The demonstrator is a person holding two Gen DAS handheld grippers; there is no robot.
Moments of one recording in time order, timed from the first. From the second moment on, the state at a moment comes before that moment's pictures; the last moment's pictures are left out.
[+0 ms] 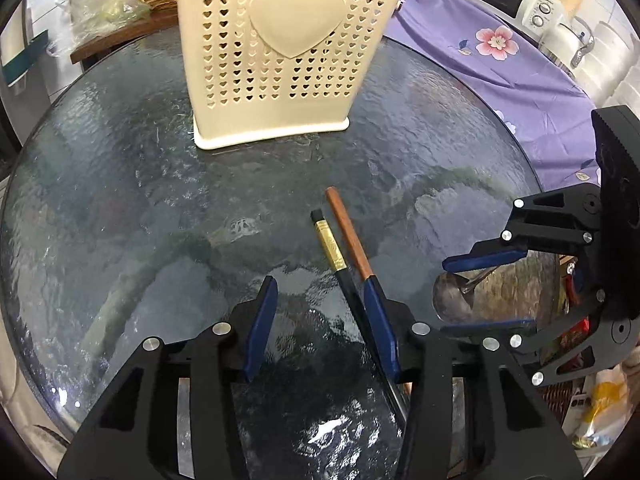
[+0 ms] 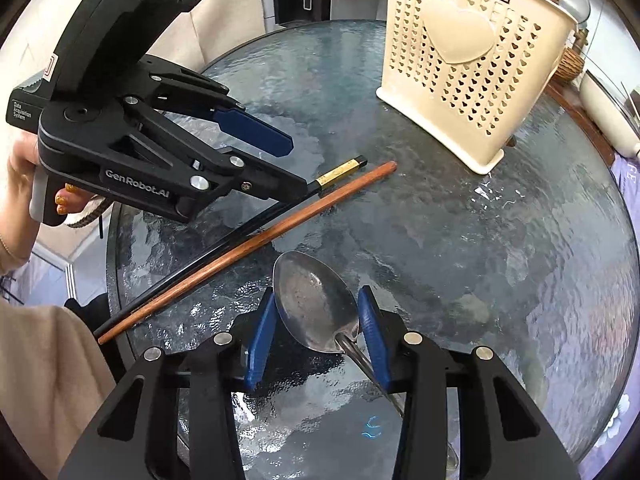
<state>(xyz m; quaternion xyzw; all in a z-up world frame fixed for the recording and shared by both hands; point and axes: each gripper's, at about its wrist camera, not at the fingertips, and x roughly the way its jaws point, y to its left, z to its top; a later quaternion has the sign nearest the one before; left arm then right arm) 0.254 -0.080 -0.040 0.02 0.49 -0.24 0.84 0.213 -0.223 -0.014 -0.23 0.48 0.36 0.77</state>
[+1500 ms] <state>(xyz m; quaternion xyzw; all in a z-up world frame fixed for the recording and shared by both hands) 0.297 -0.120 -0.029 0.07 0.49 -0.21 0.84 0.243 -0.241 0.011 -0.19 0.45 0.24 0.84</state>
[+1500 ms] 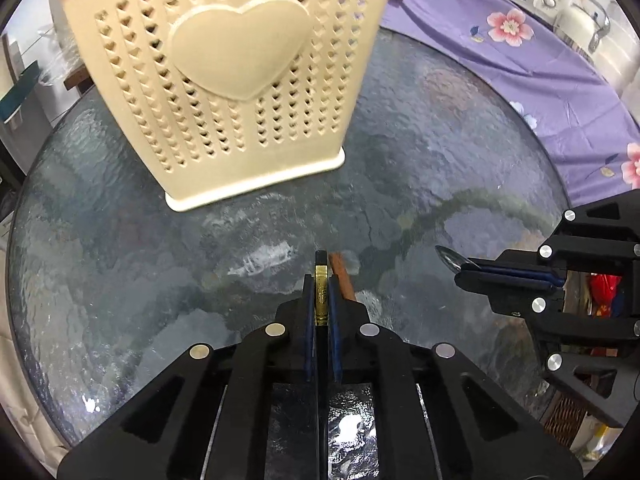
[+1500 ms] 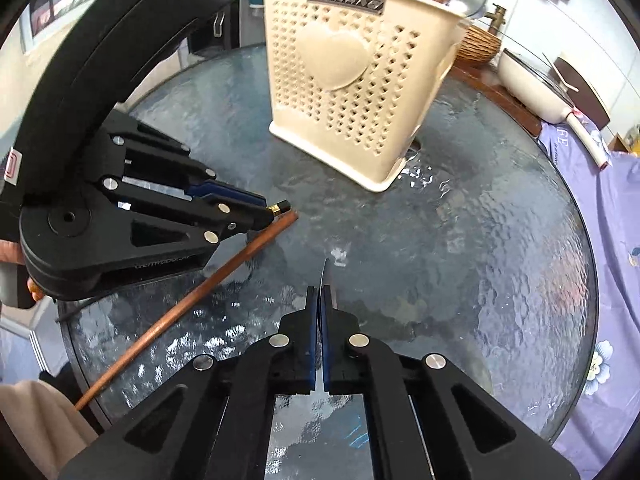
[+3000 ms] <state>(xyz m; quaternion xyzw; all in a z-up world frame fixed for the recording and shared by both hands) 0.239 -0.051 0.180 -0.01 0.25 -0.24 0.94 0.258 -0.263 0.161 0.16 0.22 0.35 0.90</state>
